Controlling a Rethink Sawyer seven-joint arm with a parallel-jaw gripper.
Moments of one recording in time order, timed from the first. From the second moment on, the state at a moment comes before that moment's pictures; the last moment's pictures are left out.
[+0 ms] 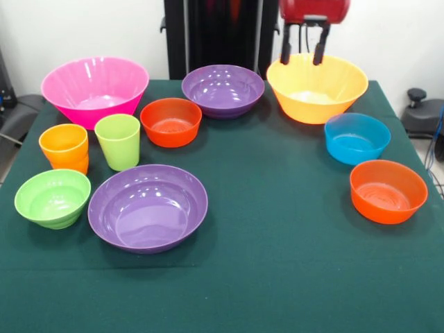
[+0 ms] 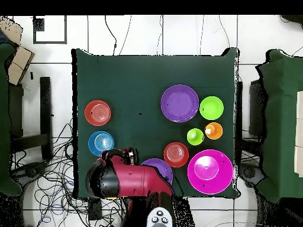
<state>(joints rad) -0.05 -0.92 -0.04 2.12 -0.03 0.22 1.63</state>
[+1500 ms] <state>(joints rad) -0.12 -0.91 0.00 2.13 -0.06 0.21 1.63</state>
